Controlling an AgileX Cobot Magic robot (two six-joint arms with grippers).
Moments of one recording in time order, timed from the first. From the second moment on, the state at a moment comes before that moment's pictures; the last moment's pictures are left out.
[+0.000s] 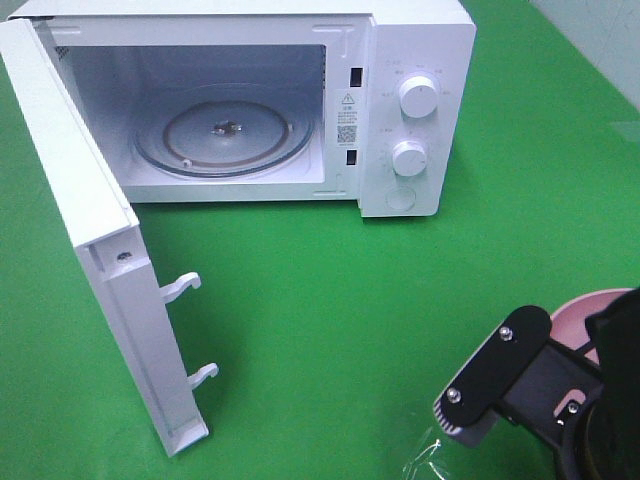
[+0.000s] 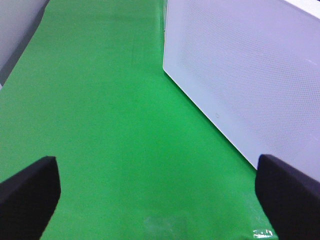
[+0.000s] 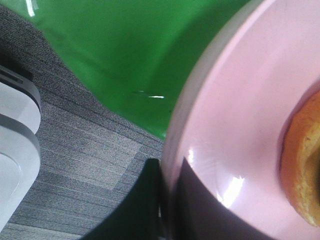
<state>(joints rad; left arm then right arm) 0.01 -0.01 -0.52 -0.06 1.08 0.02 1.23 1.41 -0.57 -0.43 1.04 0.74</state>
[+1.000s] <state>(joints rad) 0.01 -0.01 -0.52 -0.06 1.08 0.02 1.39 1.41 -0.57 -0.60 1.03 0.62</state>
